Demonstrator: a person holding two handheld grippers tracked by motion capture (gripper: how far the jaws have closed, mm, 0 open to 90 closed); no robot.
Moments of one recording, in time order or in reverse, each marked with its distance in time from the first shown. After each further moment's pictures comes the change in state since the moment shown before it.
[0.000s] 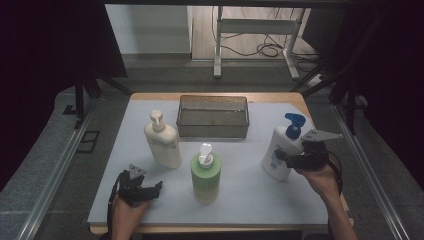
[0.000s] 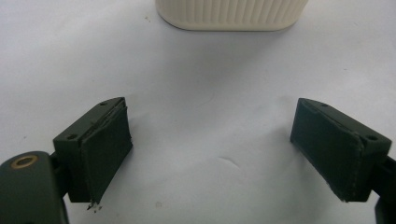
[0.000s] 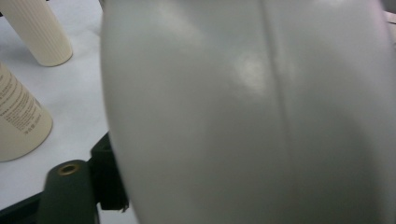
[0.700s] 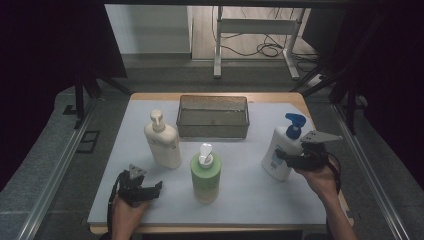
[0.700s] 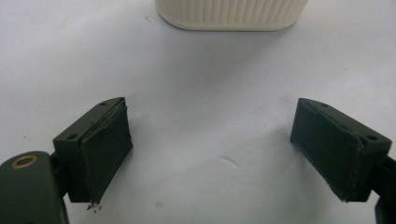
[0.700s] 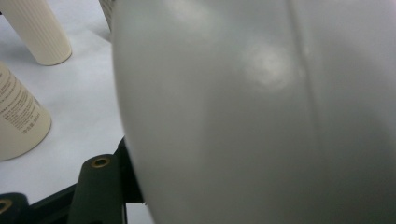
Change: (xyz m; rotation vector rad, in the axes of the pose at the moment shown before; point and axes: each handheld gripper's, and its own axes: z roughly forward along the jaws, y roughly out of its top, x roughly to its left) left arm 0.000 0.000 0.000 -0.002 0.000 -0.001; right arm 0.003 -0.002 0.000 -0.007 -0.012 -0.005
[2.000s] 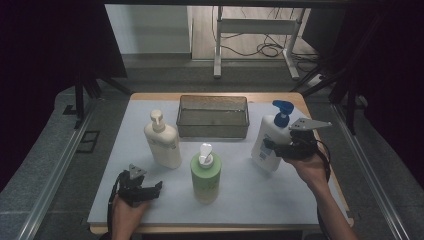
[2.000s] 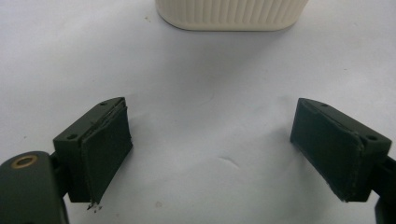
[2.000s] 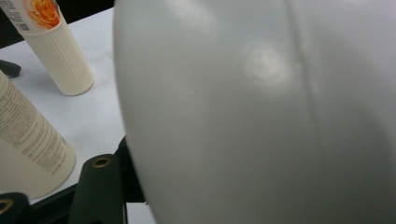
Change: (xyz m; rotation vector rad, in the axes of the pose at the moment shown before) left arm 0.000 0.000 0.000 -0.001 0.000 0.000; right arm 0.020 0.047 0.012 -0.028 0.033 -0.025
